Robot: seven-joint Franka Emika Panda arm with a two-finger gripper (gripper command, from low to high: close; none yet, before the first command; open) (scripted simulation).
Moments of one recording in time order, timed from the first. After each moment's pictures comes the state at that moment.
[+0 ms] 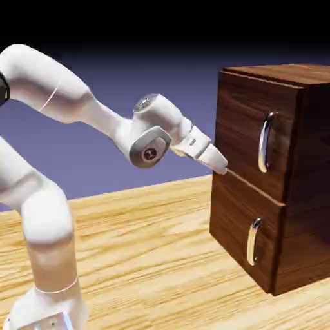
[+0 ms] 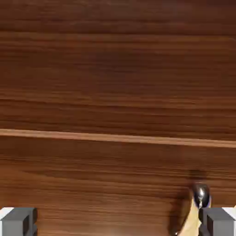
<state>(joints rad) 0.05 -0.59 -0.05 -2.80 -0.12 3.03 0.82</state>
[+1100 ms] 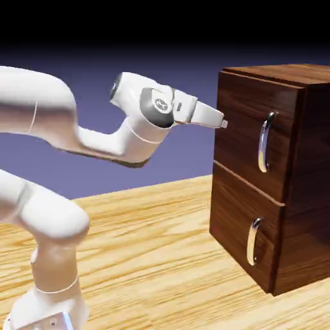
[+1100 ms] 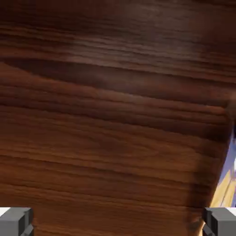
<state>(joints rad) 0.54 -0.88 -0.63 -2.63 -1.55 2.91 1.79</state>
